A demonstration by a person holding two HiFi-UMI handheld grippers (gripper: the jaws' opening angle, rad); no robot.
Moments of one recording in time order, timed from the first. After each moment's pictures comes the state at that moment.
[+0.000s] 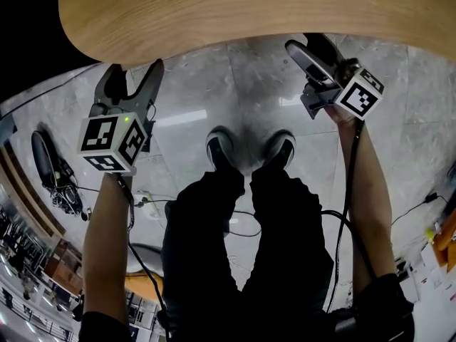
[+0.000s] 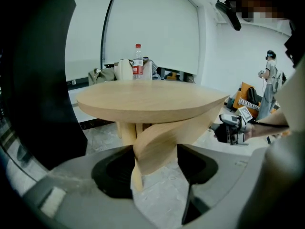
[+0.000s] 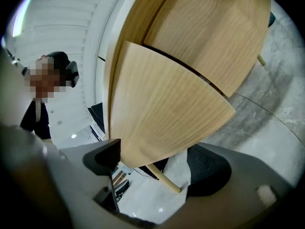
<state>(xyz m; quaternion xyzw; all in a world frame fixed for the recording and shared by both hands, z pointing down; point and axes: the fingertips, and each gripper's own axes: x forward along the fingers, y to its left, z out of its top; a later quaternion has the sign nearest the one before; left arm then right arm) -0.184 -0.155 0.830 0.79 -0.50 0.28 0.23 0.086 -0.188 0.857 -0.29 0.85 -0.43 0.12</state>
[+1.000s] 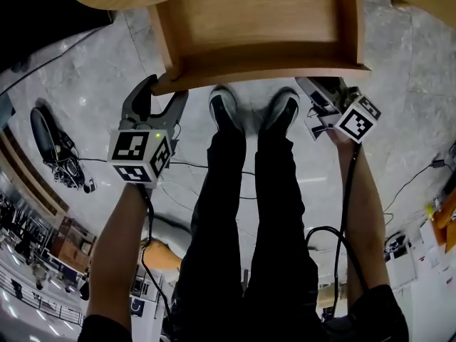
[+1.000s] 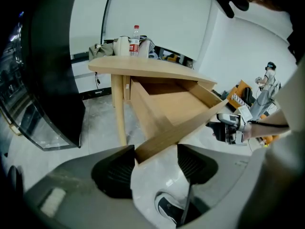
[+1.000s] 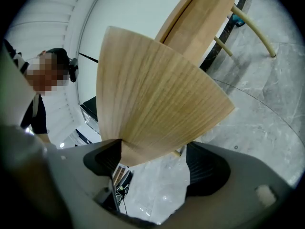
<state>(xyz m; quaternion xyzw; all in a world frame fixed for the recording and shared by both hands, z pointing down) -0.167 0.000 0.835 0.76 -0.44 0.35 0.34 0.100 -0.030 0.865 -0.34 0.78 -0.52 0.07</state>
